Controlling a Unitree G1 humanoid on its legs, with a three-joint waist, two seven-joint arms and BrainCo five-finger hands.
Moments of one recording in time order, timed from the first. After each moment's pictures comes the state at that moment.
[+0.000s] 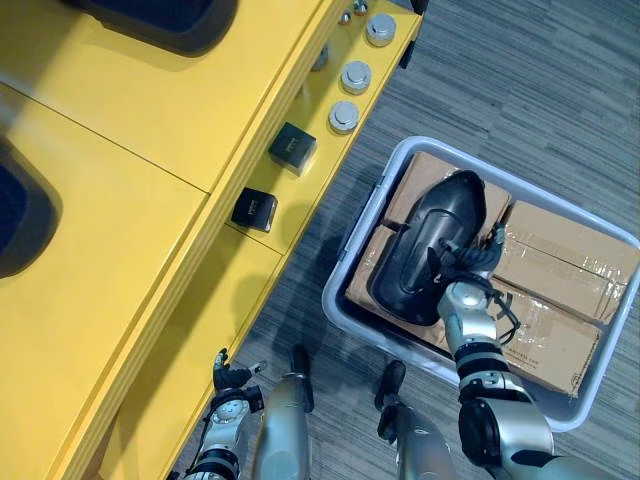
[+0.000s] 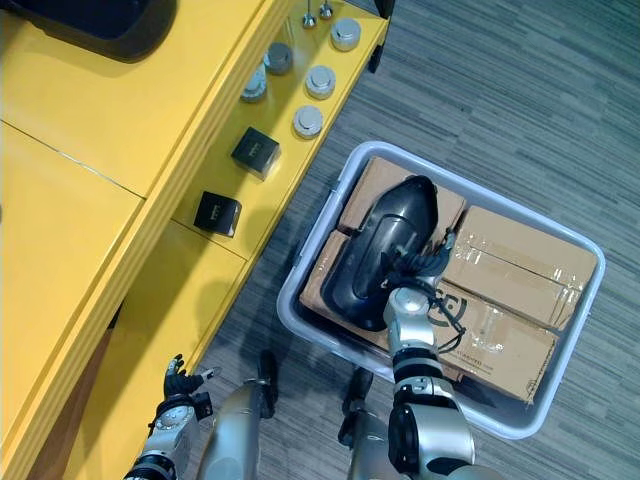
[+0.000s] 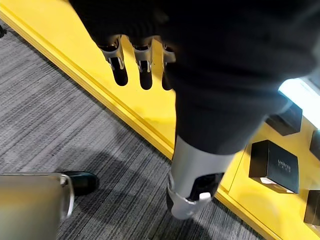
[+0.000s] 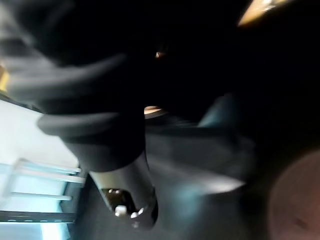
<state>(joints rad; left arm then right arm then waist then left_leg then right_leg) -0.23 0.09 0.09 0.89 -0.17 -0.14 0.40 -0.66 -0.08 -0.25 0.71 0.03 -0.06 -0.56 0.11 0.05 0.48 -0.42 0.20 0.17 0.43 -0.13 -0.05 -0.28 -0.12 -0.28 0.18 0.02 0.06</state>
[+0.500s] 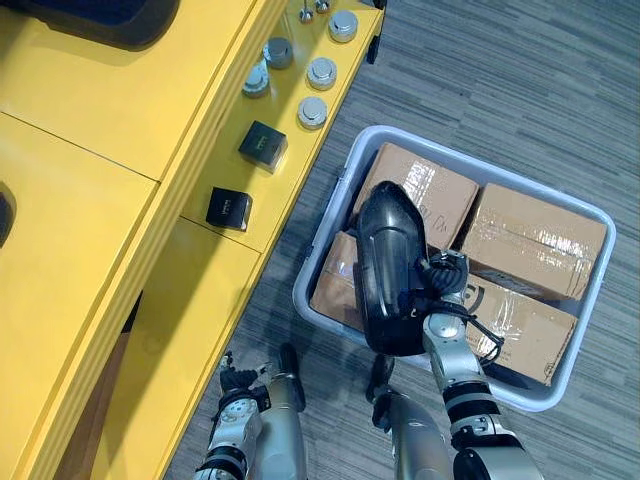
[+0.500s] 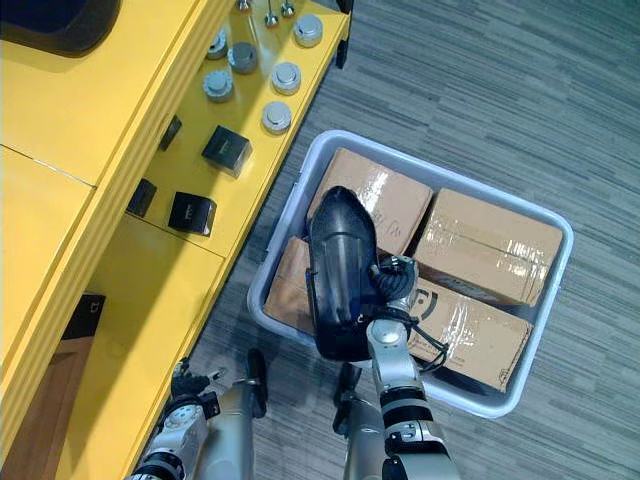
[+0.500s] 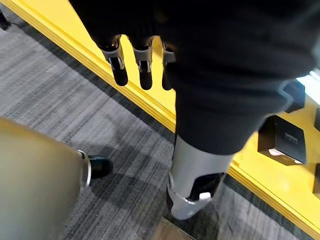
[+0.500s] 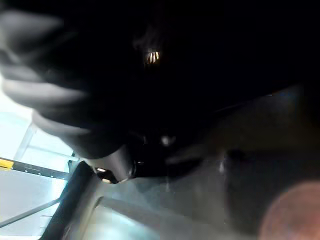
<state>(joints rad) -0.21 0.05 0.09 0.89 -0.17 -0.11 0.45 -0.44 -0.02 -0.10 0.43 -0.19 0.03 -0.49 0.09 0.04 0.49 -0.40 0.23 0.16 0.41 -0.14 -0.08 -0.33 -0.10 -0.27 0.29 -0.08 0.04</state>
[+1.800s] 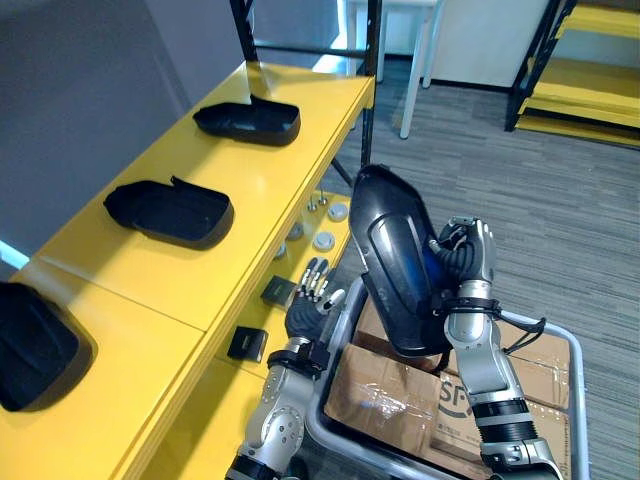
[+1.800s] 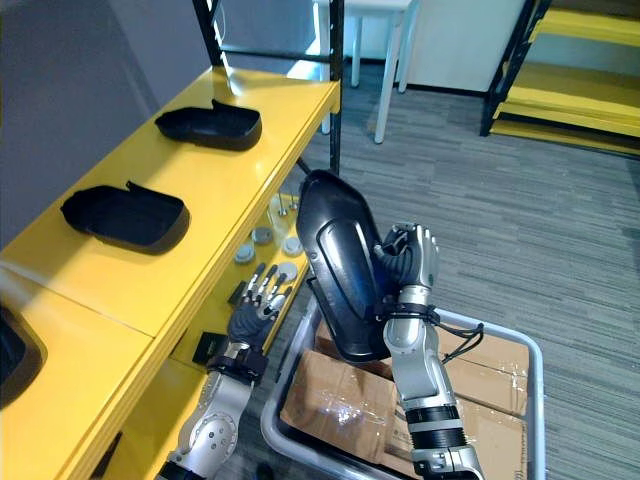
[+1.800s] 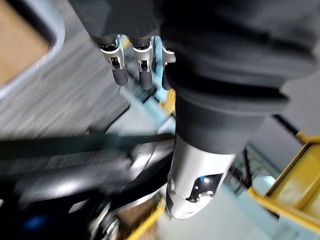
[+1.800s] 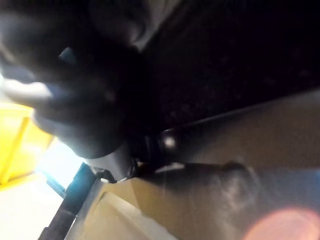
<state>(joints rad) -0.07 0.02 -0.36 0.02 -0.84 -0.11 0.05 -0.32 -0.12 0.06 0.04 -0.57 0.04 -0.39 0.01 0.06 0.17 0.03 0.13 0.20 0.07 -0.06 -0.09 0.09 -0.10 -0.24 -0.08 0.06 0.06</state>
